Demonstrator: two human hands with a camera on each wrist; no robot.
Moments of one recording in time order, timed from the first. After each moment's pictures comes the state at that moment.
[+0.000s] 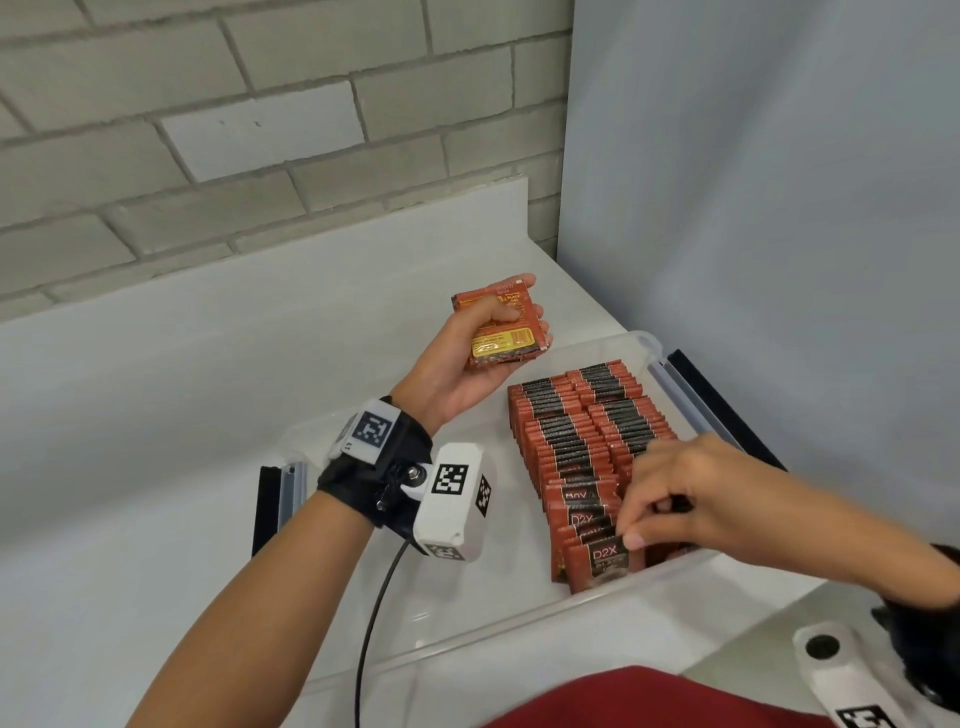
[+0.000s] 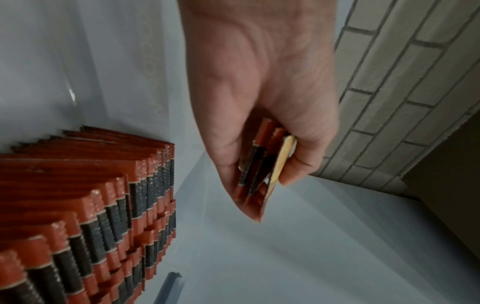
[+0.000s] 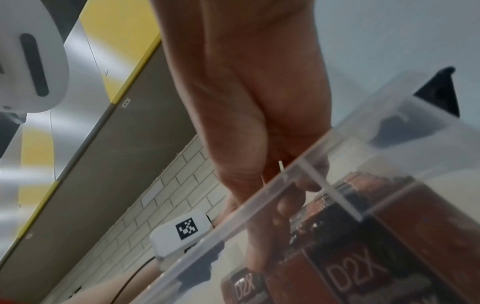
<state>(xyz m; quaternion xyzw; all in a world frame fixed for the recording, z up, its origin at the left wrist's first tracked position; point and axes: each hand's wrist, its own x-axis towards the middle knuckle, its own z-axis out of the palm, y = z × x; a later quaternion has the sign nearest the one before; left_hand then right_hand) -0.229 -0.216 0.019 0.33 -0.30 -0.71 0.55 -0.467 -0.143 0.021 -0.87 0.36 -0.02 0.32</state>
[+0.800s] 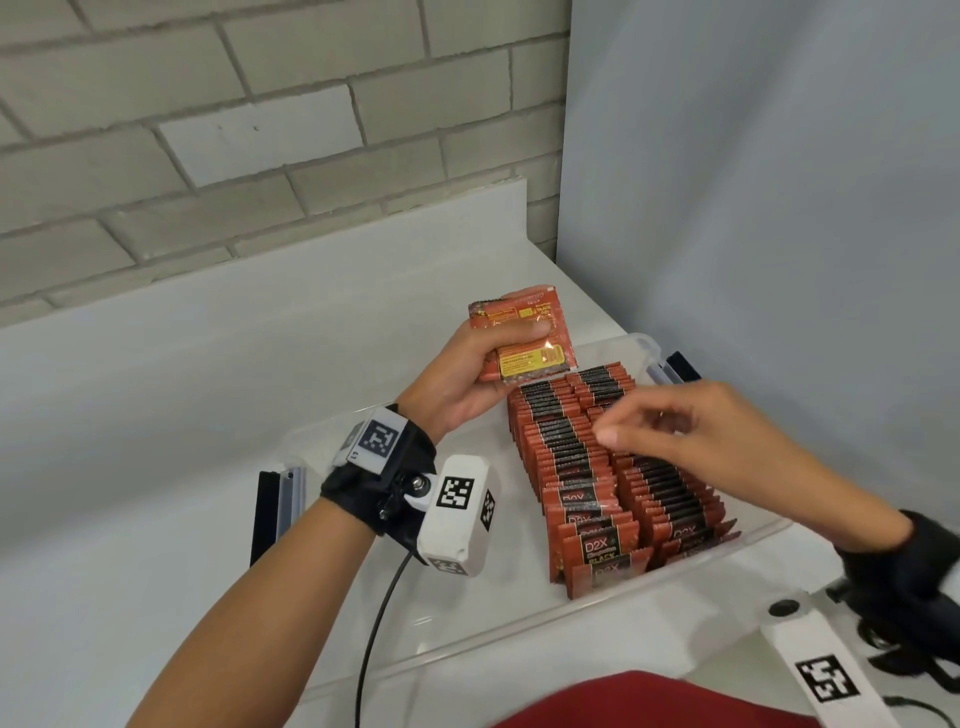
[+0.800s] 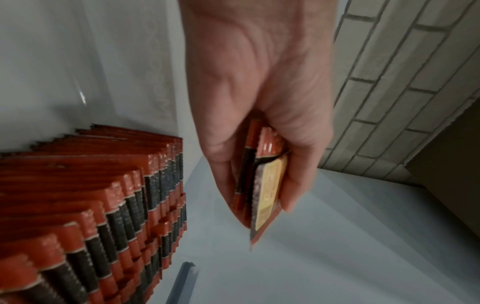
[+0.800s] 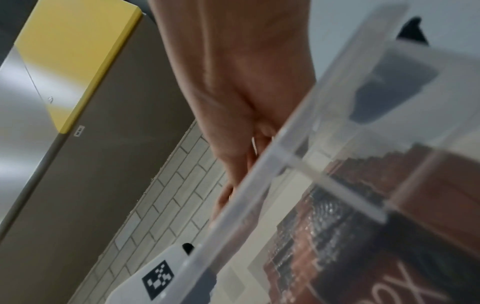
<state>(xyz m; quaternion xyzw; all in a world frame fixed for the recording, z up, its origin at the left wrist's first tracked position) -0.236 -0.214 0.016 0.35 -0.36 -0.71 0.49 -0.459 -0.166 0.024 -0.77 0.41 -0.25 0.41</state>
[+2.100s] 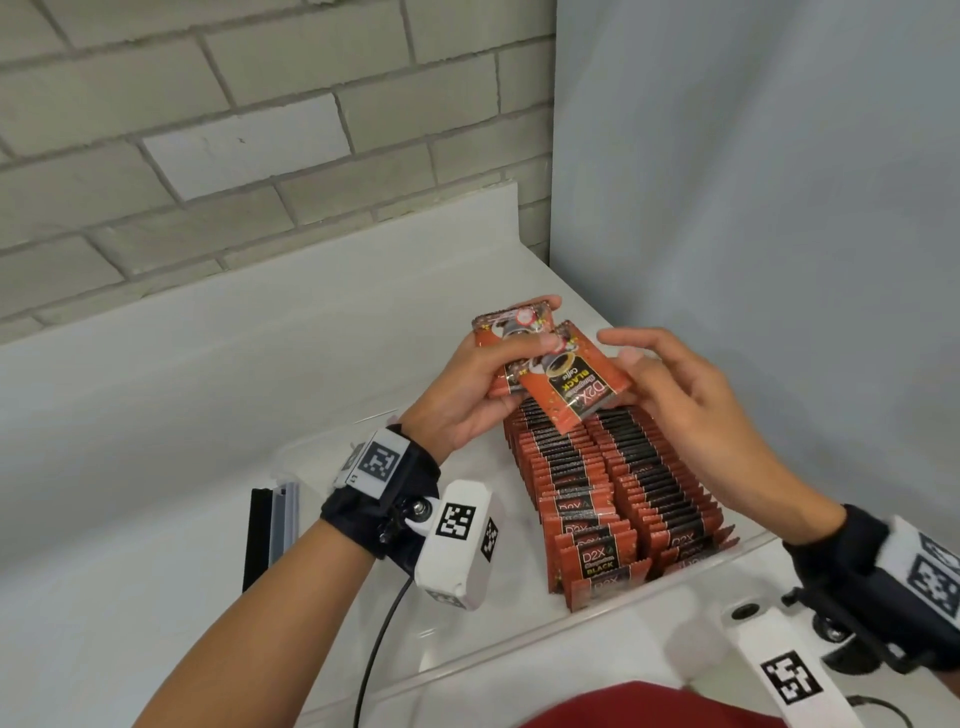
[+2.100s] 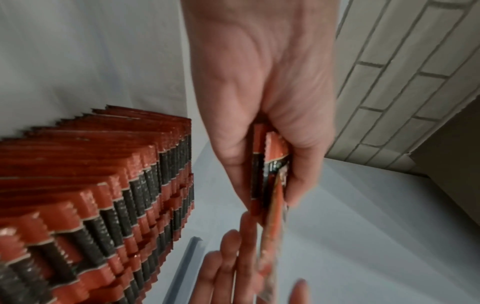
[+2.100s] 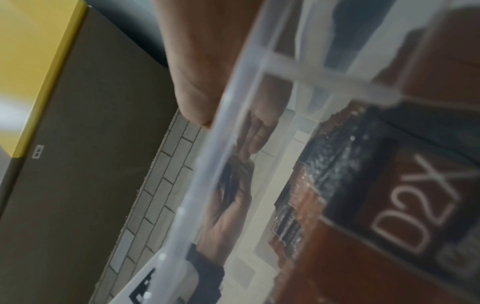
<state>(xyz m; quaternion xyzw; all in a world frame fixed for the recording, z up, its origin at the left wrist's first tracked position) -0.248 -0.209 0.017 0.31 -0.39 -0.71 0.49 -0.438 -0.173 0.018 -0.61 0.41 -0.45 0.51</state>
